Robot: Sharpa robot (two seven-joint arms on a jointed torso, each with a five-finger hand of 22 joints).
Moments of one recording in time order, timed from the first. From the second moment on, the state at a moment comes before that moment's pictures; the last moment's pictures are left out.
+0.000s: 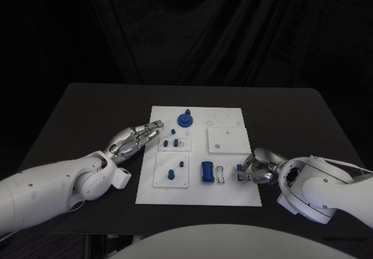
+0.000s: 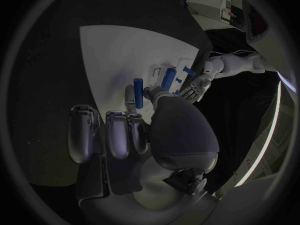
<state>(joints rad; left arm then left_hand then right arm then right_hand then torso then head) 1.02 -0.90 -0.21 1.42 -0.27 0.00 0.68 1.57 0.26 -0.17 0.26 0.58 0.47 0.12 0.05 0.05 0.11 0.12 0.20 0.03 0.00 0.12 0.00 0.00 0.15 0.02 0.20 0.01 0.04 1.12 -1.14 -0.25 2.02 -1.15 -0.43 -0.64 1.29 -0.10 0.23 0.22 0.74 0.95 0.05 0.33 0.76 1.47 -0.01 1.57 1.31 1.47 -0.08 1.51 1.31 0.02 1.47 0.03 1.45 1.31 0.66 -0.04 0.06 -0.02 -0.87</state>
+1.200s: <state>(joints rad) 1.02 -0.89 -0.21 1.41 -0.27 0.01 0.68 1.57 0.26 -0.17 0.26 0.58 0.47 0.12 0.05 0.05 0.11 0.12 0.20 0.03 0.00 0.12 0.00 0.00 0.15 0.02 0.20 0.01 0.04 1.12 -1.03 -0.25 1.96 -1.01 -0.44 -0.60 1.23 -0.10 0.31 0.18 0.64 0.95 0.05 0.34 0.75 1.47 -0.01 1.57 1.31 1.47 -0.08 1.50 1.31 0.02 1.47 0.03 1.44 1.31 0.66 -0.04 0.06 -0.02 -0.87</state>
